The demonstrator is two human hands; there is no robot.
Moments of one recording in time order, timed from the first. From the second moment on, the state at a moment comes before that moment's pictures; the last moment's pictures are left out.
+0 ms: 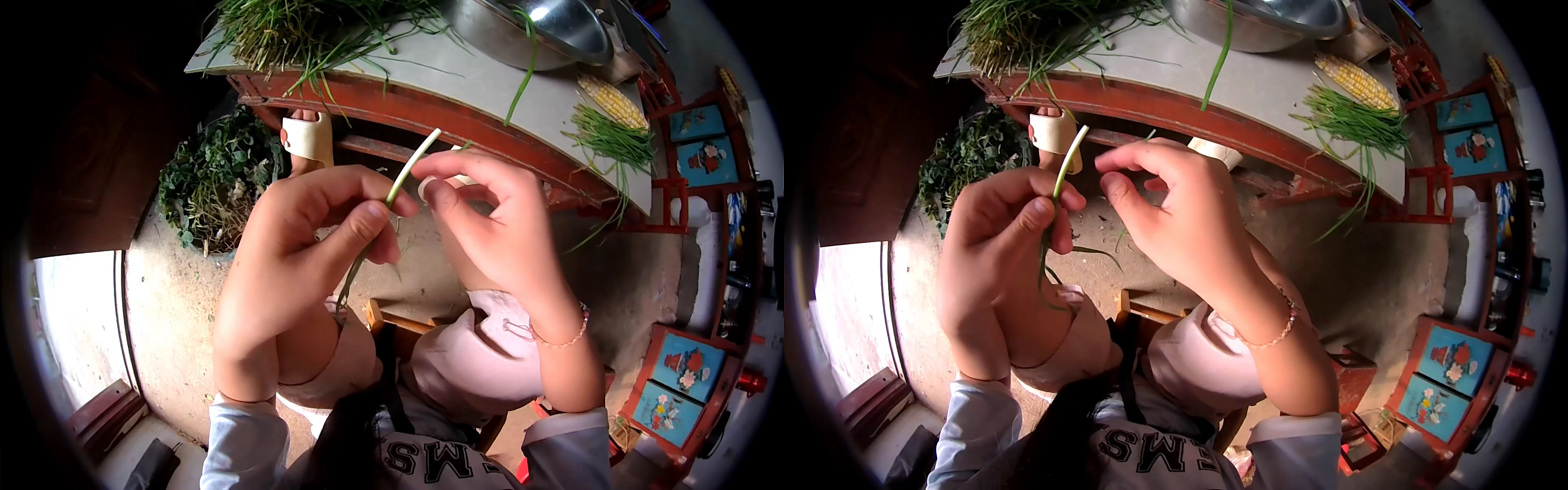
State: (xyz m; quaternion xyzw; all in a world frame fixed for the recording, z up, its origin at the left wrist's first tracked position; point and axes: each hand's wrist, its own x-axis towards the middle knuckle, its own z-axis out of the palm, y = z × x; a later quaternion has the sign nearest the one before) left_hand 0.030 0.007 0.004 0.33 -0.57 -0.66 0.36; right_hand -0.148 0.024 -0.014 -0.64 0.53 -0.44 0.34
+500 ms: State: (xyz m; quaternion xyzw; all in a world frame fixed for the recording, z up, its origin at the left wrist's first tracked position) left_hand 0.025 0.011 0.005 0.40 -0.61 -0.60 0.34; right_hand -0.129 0.028 -0.016 -0.60 0.41 -0.57 0.38
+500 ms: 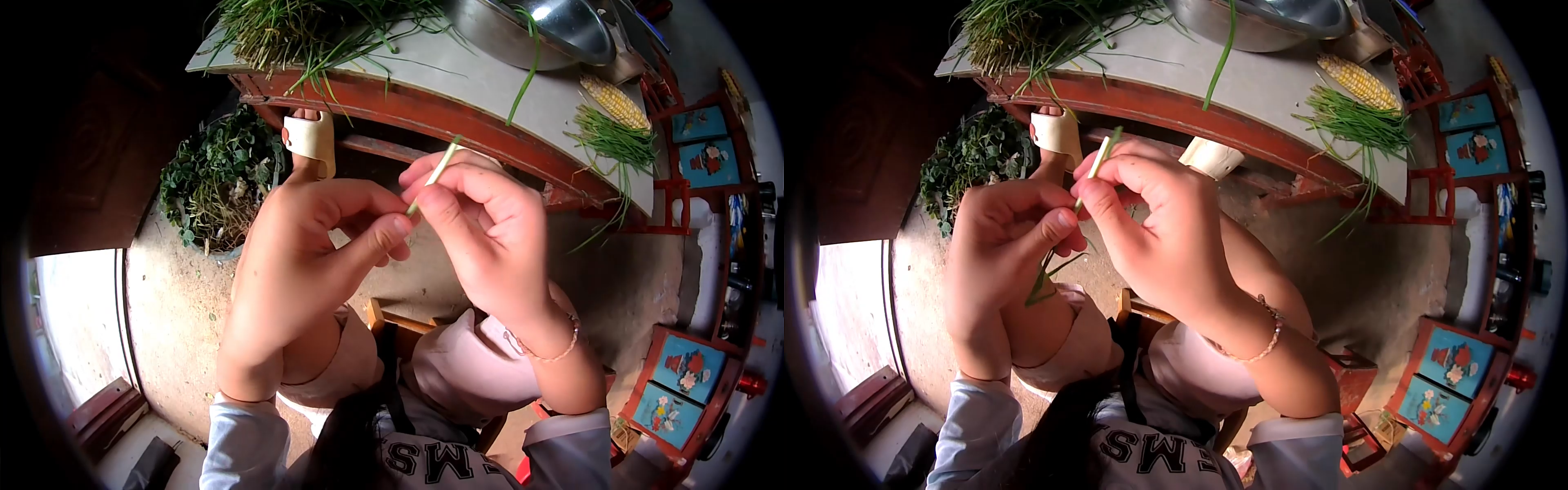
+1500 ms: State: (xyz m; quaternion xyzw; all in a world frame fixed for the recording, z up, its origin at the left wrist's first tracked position) left_hand 0.041 -0.011 0.005 0.30 -0.42 -0.69 0.51; right_hand -0.146 0.020 -0.014 -0.68 0.45 -0.45 0.35
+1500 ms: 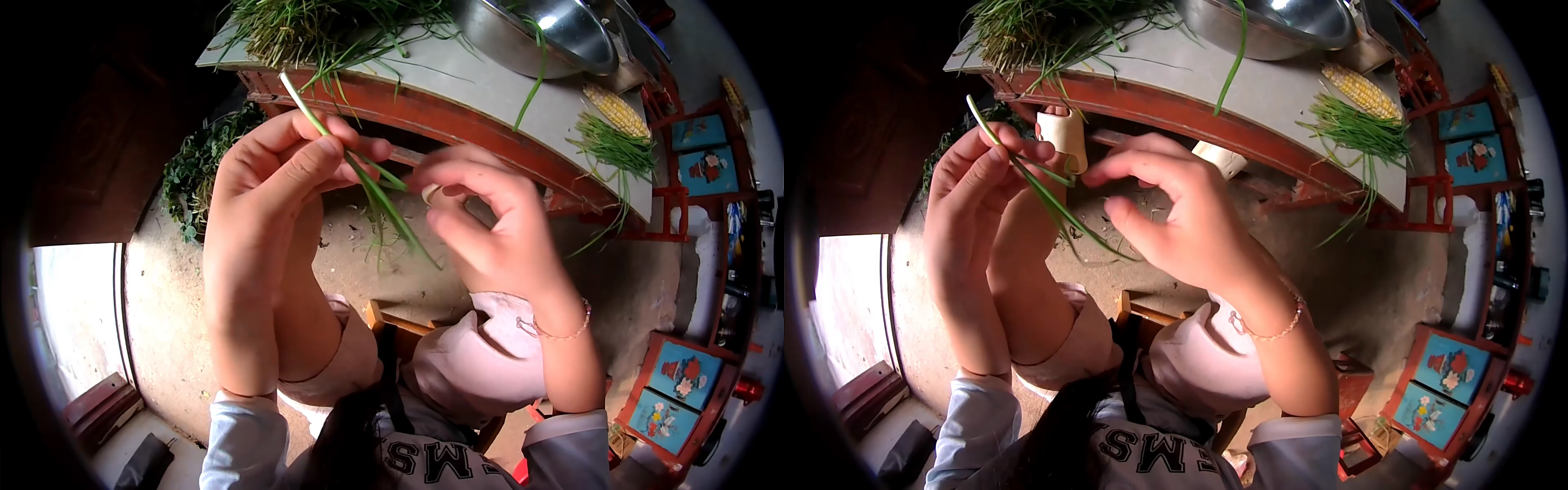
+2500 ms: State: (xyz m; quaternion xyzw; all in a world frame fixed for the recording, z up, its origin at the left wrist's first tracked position) left_hand 0.024 0.003 0.000 0.28 -0.48 -0.70 0.45; right_hand -0.146 0.040 0.013 -0.61 0.47 -0.46 0.44
